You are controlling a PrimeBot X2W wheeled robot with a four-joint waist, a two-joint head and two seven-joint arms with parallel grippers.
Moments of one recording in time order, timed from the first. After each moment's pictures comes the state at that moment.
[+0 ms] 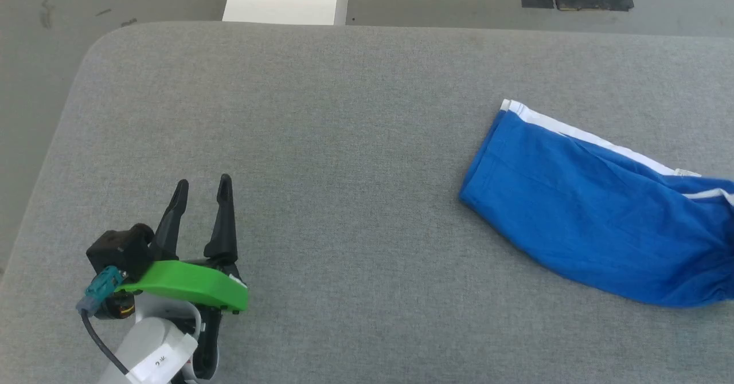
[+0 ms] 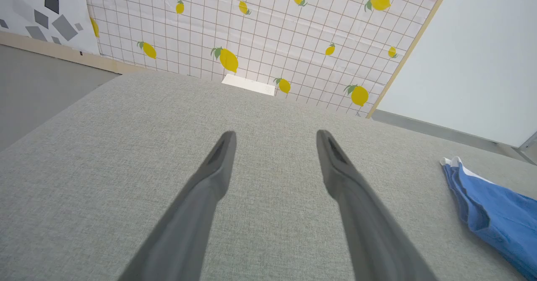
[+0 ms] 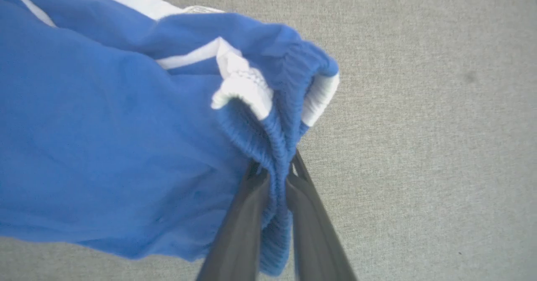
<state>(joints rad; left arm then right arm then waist) -0.18 0.31 -0.29 0.08 -0.63 0.11 -0.26 -0.28 -0.39 -0.33 0.22 0.22 0.13 0.90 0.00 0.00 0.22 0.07</state>
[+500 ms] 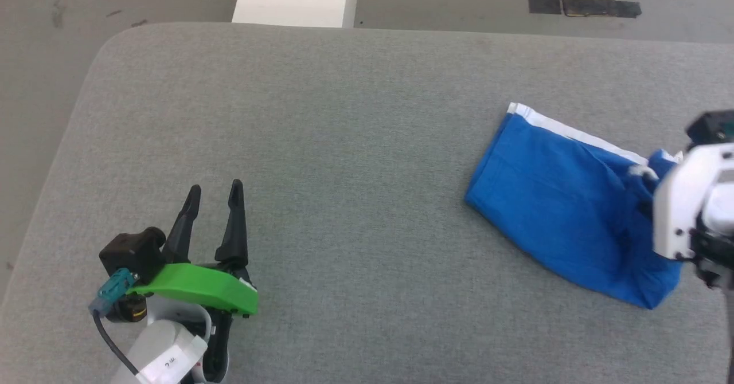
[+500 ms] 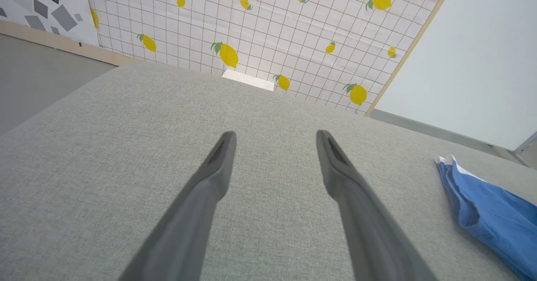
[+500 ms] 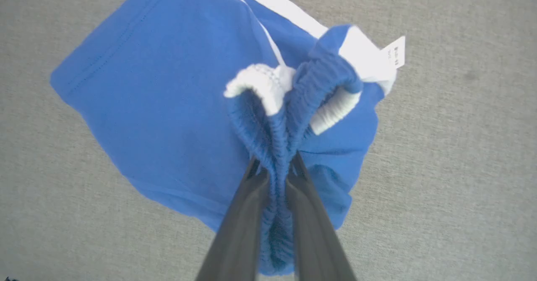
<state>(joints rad) -0.18 0.29 -0.30 0.10 -0.64 0.10 -0.26 -0.38 -0.31 -0.11 0.08 0.33 0.13 1.11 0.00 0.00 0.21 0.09</state>
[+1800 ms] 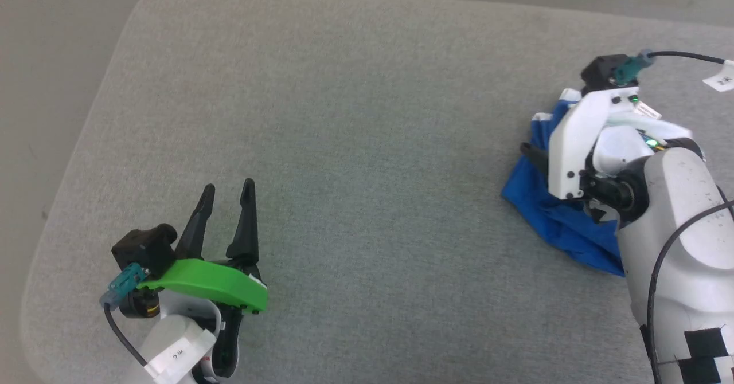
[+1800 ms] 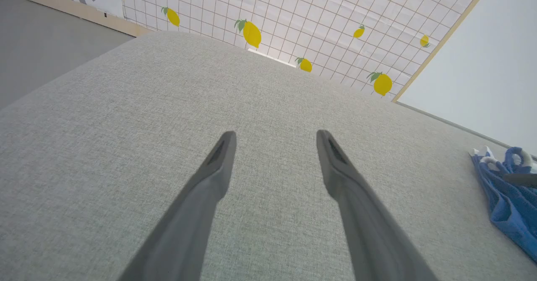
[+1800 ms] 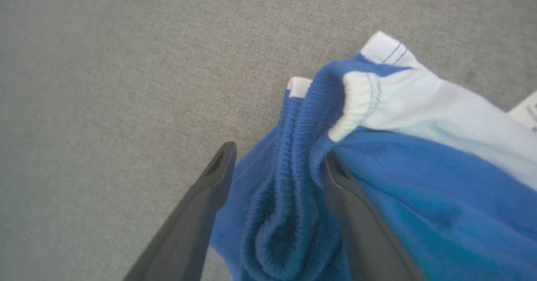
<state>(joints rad) -0.21 0.23 -0.27 0.17 -0.63 0.04 -0.26 -0.68 -0.10 0.01 0.49 0.24 0.13 0.83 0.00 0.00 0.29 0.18</state>
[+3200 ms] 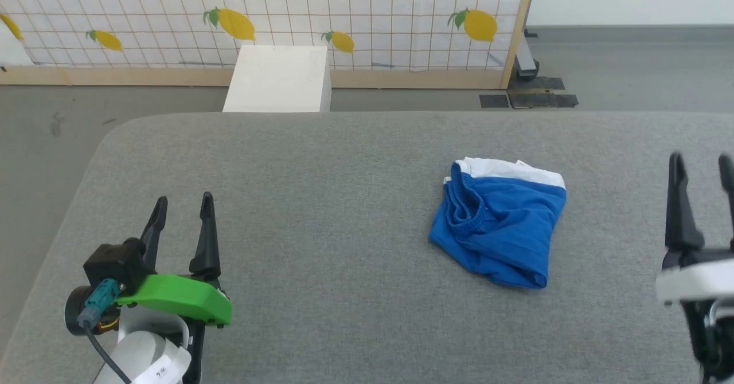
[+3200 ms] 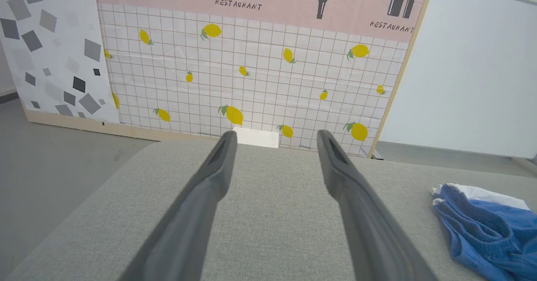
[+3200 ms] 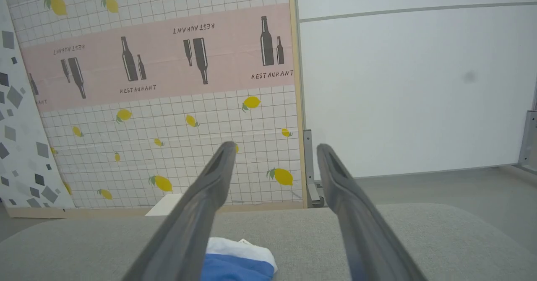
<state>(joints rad) -0.14 0.32 -0.24 0.12 -0.52 0.12 -0.25 -0.13 -0.21 -0.16 0.09 0.31 0.13 -0.22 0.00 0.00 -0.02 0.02</state>
